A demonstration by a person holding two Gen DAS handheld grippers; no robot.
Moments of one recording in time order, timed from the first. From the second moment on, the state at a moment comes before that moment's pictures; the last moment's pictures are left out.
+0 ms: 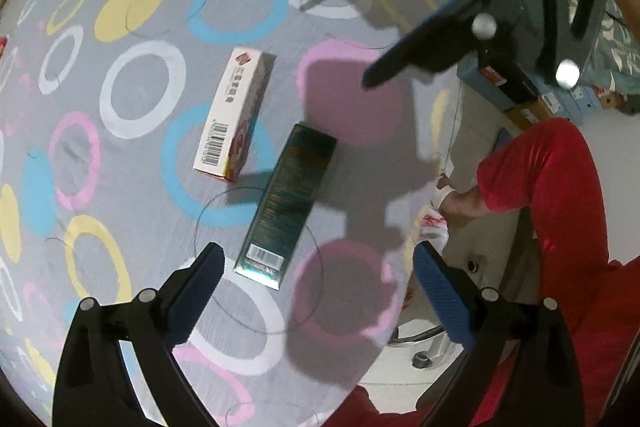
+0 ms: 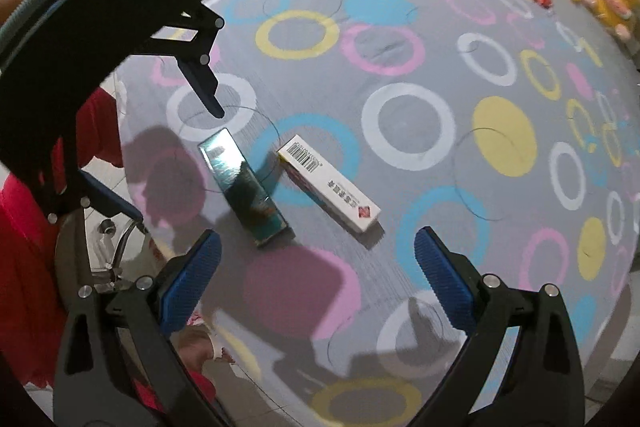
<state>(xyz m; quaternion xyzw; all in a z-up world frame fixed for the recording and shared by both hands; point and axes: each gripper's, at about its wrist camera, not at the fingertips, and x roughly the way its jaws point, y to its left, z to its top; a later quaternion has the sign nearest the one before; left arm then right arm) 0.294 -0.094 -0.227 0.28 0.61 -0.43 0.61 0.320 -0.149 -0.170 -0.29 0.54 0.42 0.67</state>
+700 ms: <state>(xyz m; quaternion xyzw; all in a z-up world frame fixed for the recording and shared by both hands) 0.307 -0.085 -0.282 0.25 0.61 -0.42 0.62 0.360 -0.118 -0.259 -0.32 0.57 0.44 0.61</state>
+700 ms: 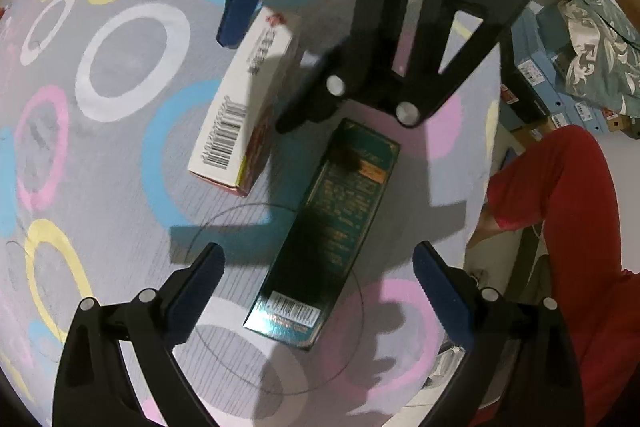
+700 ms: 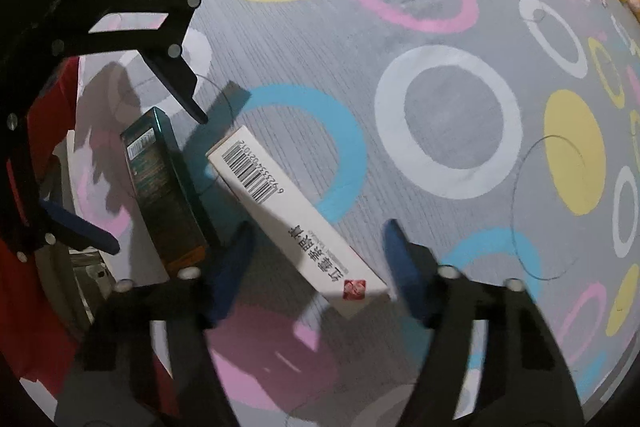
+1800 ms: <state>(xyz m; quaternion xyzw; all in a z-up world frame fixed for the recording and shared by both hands) 0.280 -0.040 -0.233 0.11 0.61 -0.18 0.77 0.303 -0.197 -0.190 -0.16 0.53 0.19 0.81</state>
